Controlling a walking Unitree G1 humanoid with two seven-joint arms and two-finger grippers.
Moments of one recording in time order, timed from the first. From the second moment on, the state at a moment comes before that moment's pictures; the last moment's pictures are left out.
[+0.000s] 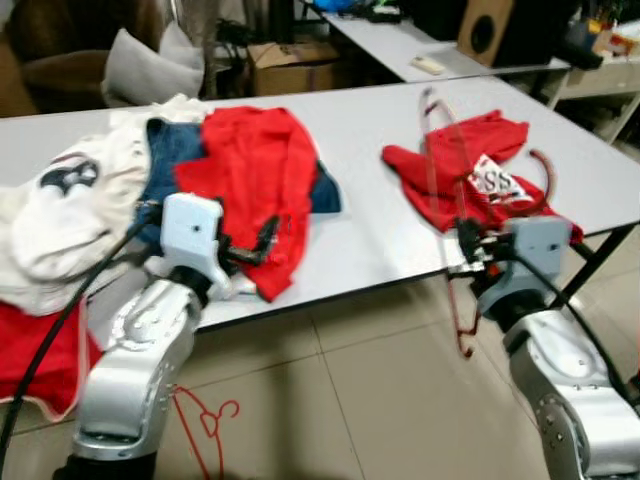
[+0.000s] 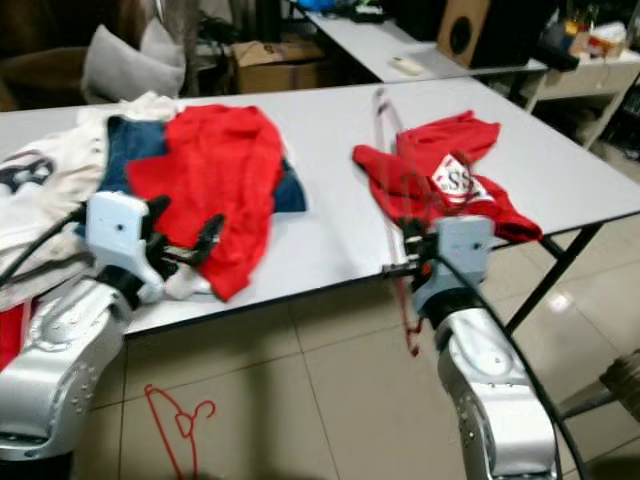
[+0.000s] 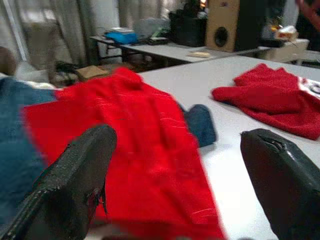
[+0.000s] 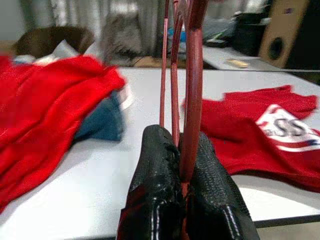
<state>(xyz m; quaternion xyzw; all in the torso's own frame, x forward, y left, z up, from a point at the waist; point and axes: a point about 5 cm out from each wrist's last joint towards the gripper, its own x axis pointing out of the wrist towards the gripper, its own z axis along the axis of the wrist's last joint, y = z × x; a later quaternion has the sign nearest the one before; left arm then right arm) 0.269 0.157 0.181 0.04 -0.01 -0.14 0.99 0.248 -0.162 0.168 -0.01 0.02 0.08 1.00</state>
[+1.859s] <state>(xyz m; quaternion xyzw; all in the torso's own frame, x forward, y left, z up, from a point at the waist) 0.322 0.178 0.137 0.02 0.09 -0.13 0.99 0.242 -0.186 0.145 -0.01 0.04 0.03 1.00</state>
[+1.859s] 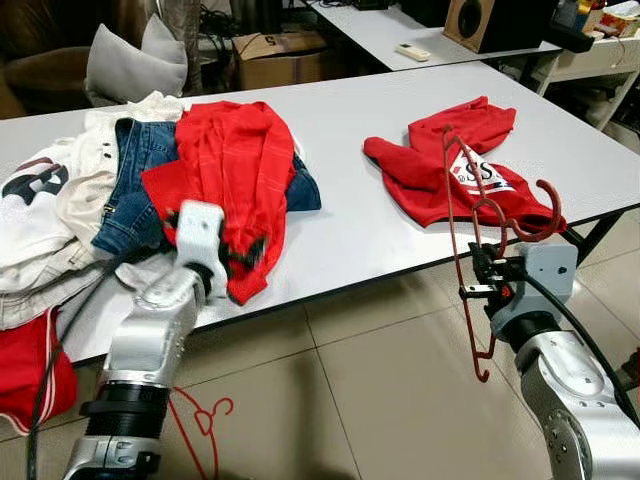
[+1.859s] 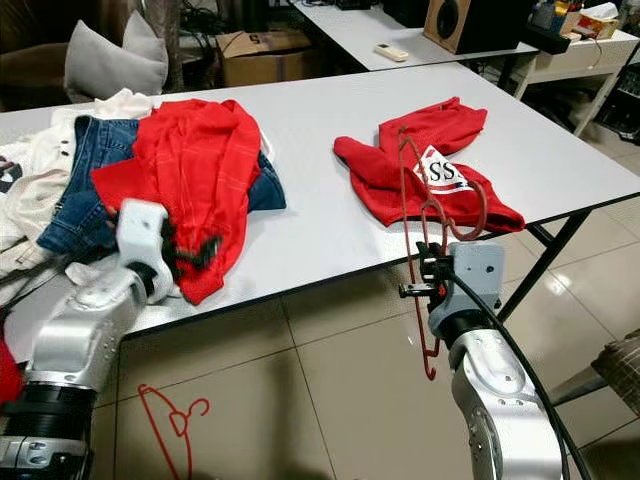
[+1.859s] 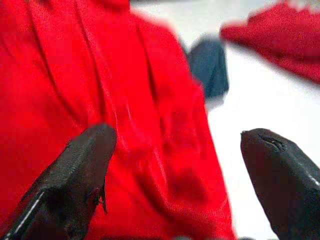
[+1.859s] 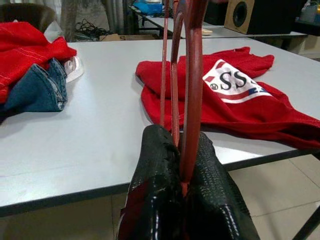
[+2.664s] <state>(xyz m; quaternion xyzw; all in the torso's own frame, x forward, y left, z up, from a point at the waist) 0.293 0.232 0.135 0.46 0.19 -0.37 0.78 0.245 -0.180 0.145 -0.01 0.04 0.04 1.00</state>
